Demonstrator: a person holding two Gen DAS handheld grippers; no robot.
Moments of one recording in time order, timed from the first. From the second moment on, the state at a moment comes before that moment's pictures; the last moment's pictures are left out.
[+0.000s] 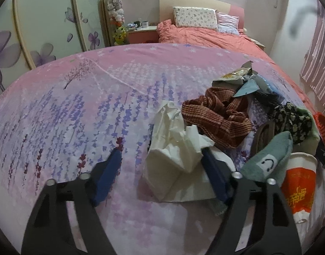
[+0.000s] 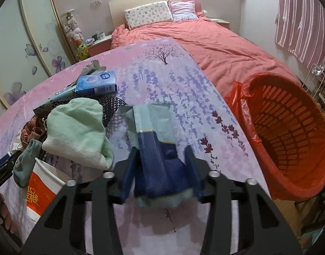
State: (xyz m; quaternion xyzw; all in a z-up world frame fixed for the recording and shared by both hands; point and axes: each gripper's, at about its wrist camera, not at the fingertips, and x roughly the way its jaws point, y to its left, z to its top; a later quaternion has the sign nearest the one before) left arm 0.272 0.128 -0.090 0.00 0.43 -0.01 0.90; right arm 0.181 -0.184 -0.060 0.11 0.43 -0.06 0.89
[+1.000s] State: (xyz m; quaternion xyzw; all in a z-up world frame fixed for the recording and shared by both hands) left arm 0.215 0.103 0.008 -0.02 0.35 -0.07 0.93; right arm 0.125 -0.211 0.018 0.13 0.31 -0.05 0.94
